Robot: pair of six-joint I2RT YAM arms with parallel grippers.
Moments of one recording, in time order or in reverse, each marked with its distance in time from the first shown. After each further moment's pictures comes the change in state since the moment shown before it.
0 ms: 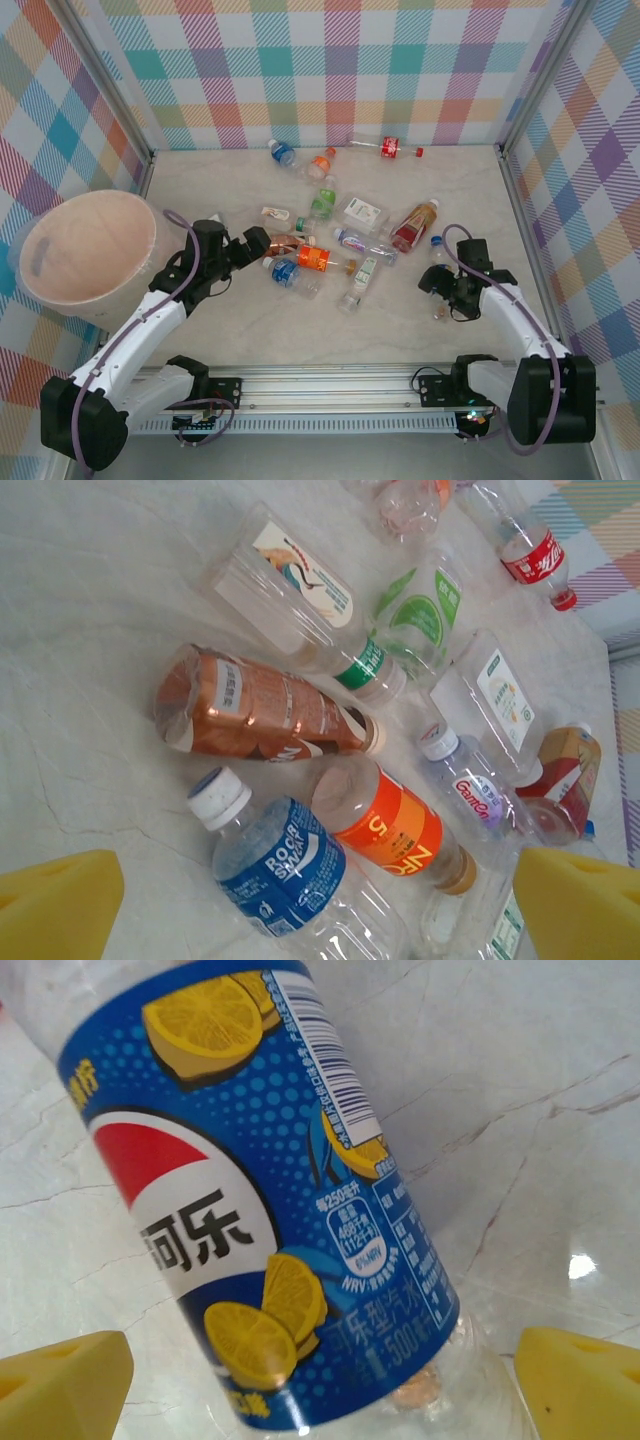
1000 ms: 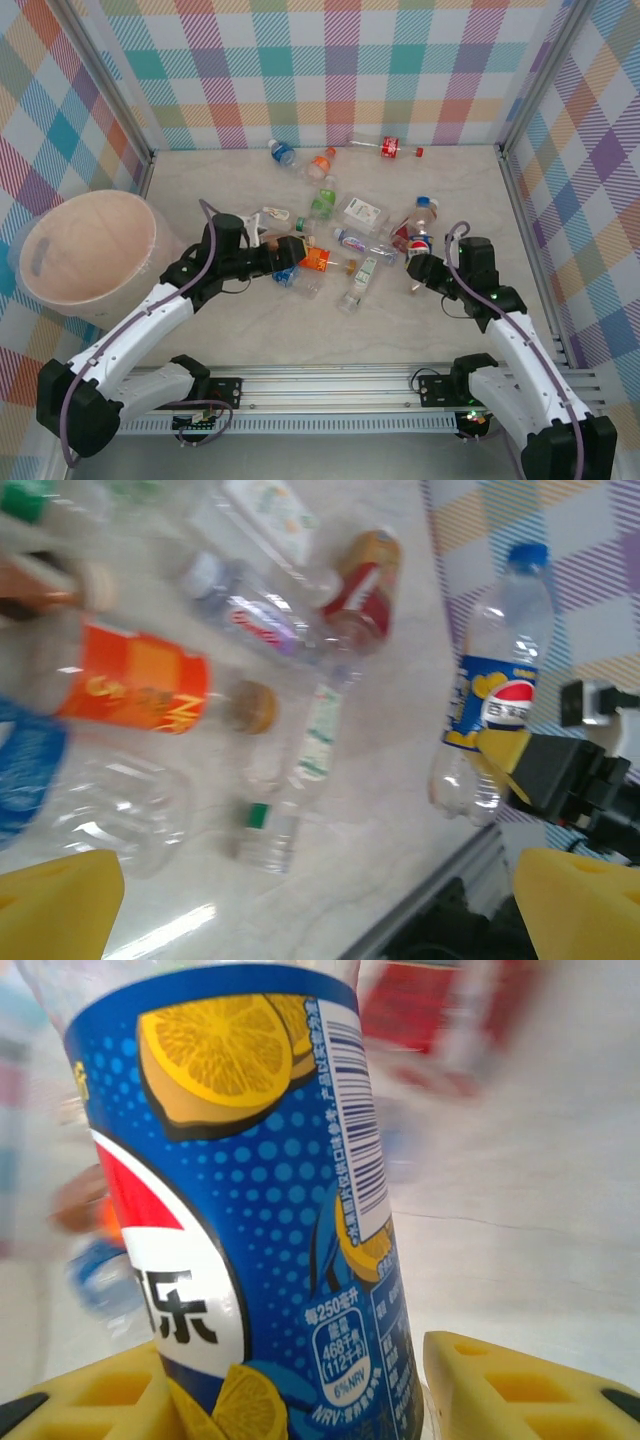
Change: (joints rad) left arm -0.182 0.068 0.115 0.053 0.352 0.042; right arm 0.157 -0.316 0.004 0.213 -0.272 0.029
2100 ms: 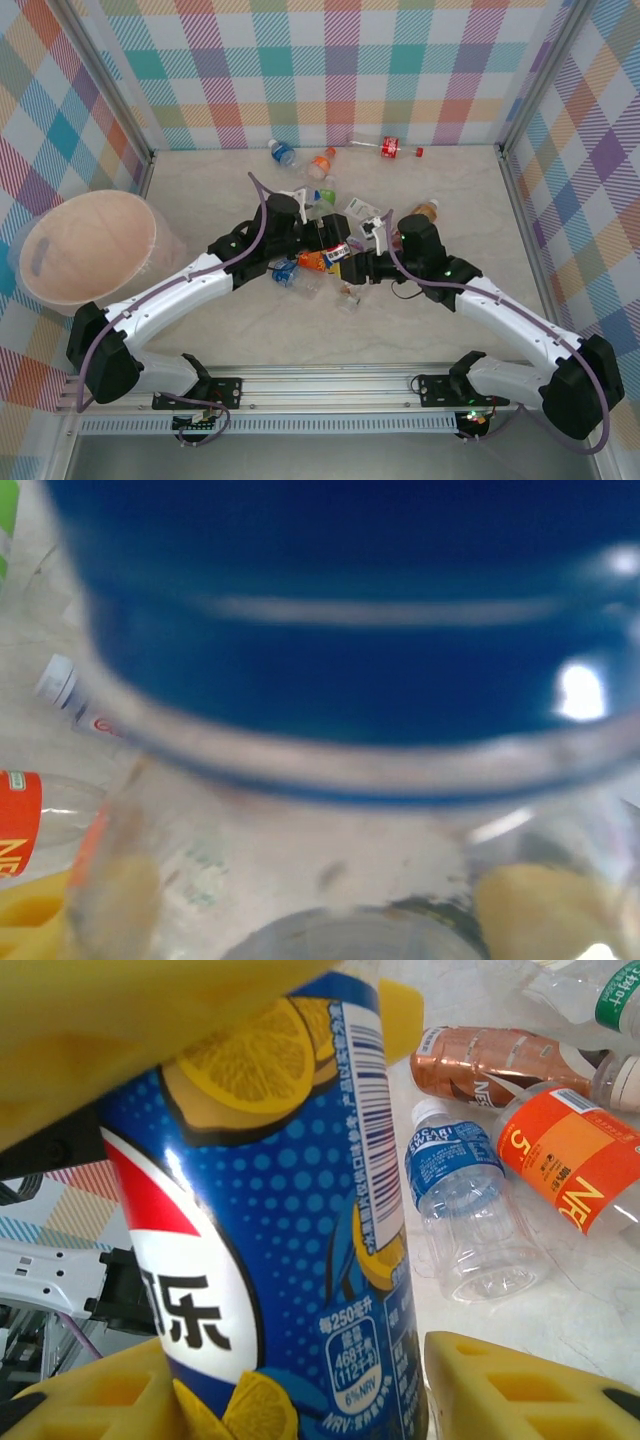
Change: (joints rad) left arm -0.243 0.293 0.281 0.096 -0.303 -0.077; right arm 0.433 0.311 0.204 0.303 -0.245 -0.114
